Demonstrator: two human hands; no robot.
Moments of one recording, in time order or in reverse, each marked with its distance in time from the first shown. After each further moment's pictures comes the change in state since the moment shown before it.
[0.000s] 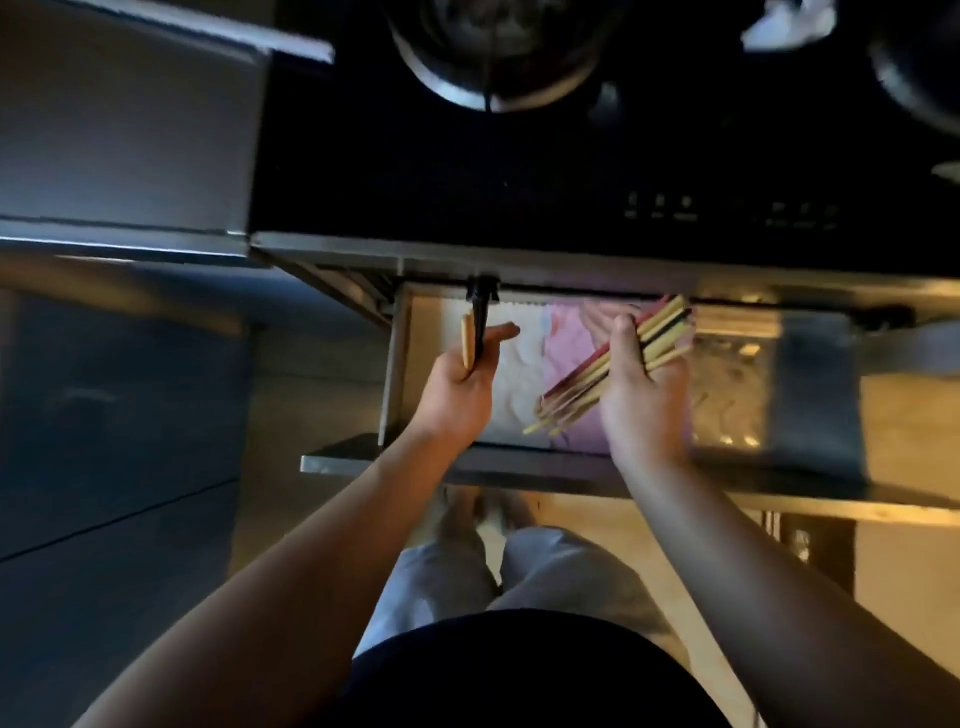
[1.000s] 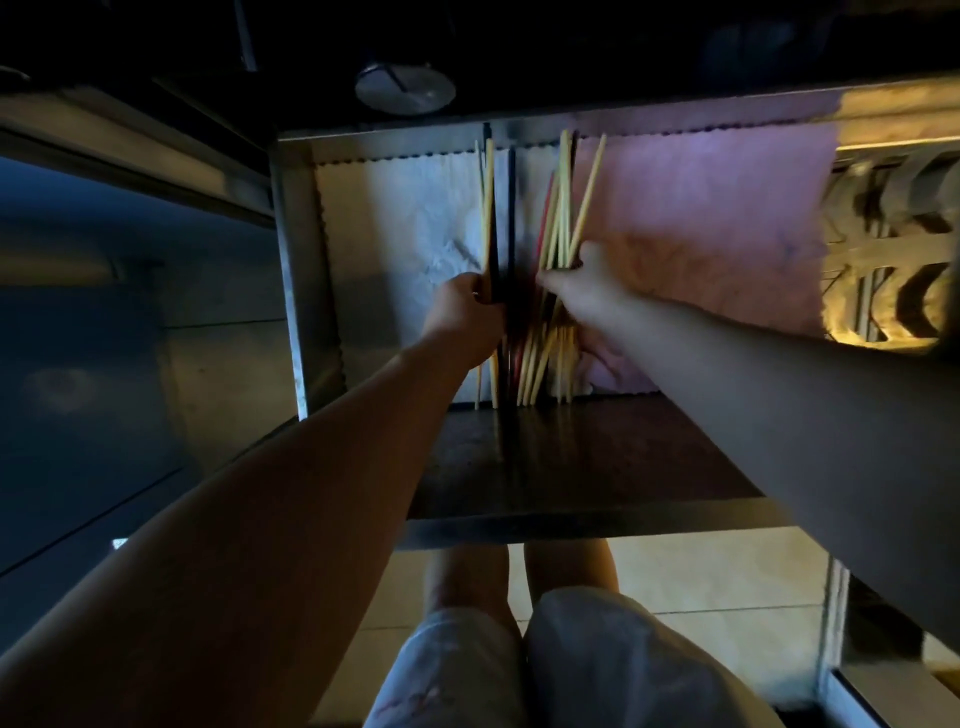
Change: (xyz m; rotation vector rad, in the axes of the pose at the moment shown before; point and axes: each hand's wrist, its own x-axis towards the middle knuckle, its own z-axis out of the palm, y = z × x) left_hand 0.146 -0.226 0.037 0.452 -0.088 -0.486; right_hand 0.120 0.271 0.078 -0.557 -0.379 0.573
